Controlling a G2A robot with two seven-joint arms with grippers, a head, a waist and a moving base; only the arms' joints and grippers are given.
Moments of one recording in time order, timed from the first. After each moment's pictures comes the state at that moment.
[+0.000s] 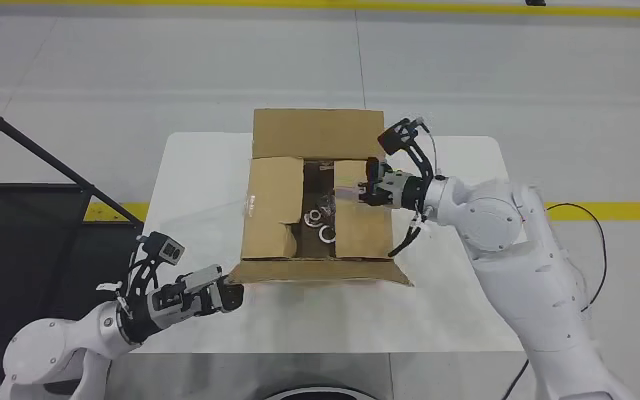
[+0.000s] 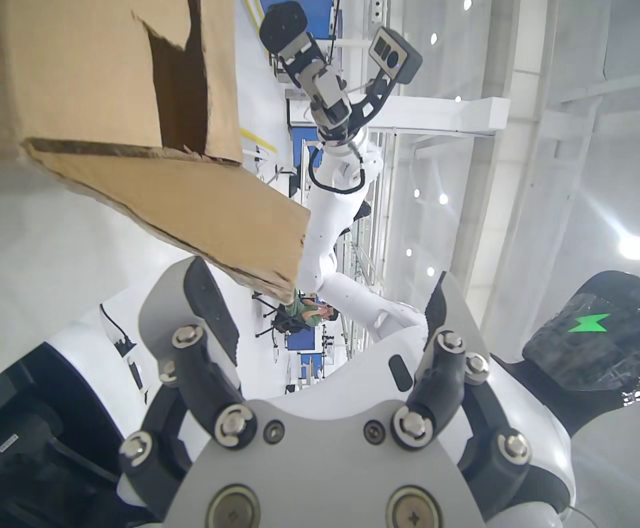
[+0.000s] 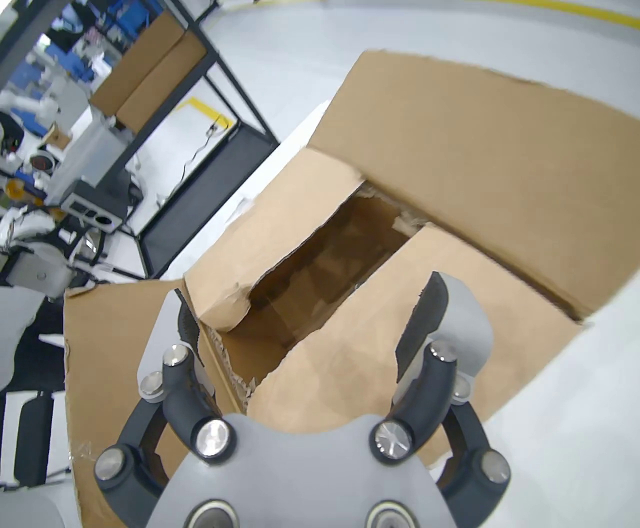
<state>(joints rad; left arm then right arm) 1.77 -1.16 -1.88 -2.13 -0.56 0.11 -1.10 -0.76 -1.15 1.14 -1.65 -0.42 -0.22 0.87</state>
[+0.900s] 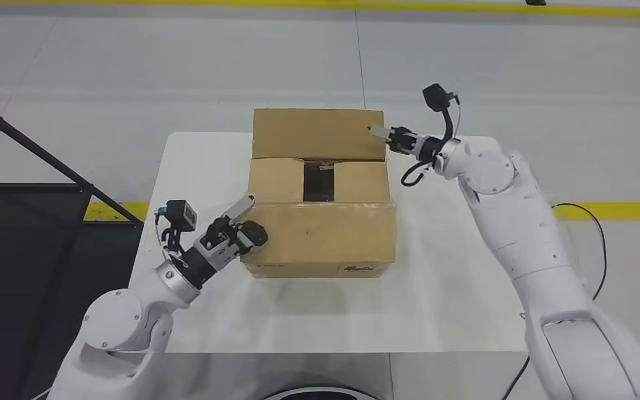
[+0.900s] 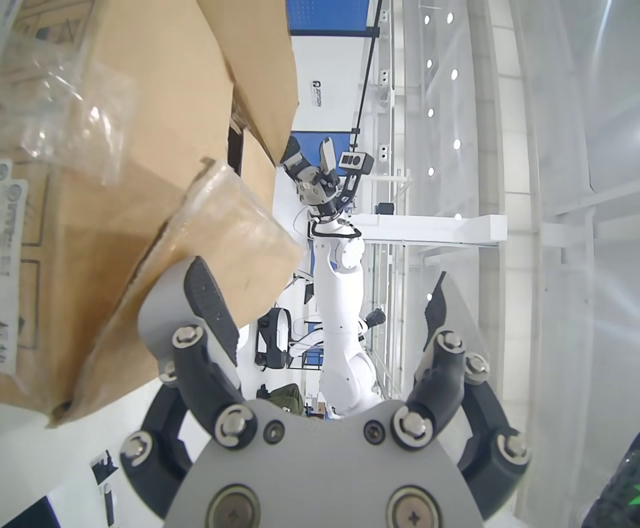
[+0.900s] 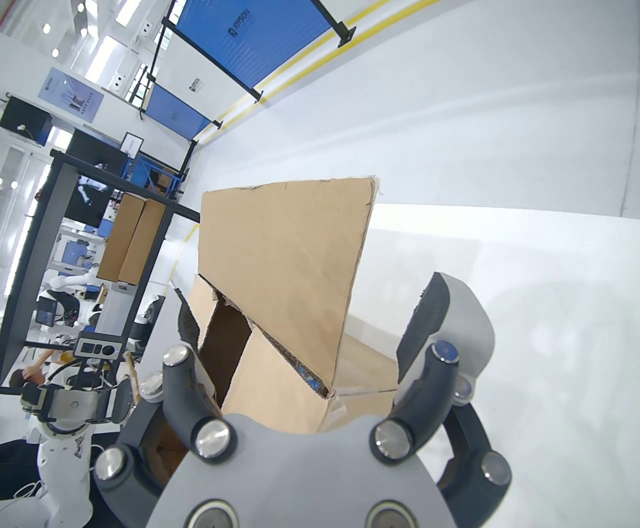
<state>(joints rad) 1.58 -1.18 -1.58 -2.11 -0.36 0.20 -0.49 -0.37 -1.28 0.97 -0.75 -0.11 -0.40 0.70</state>
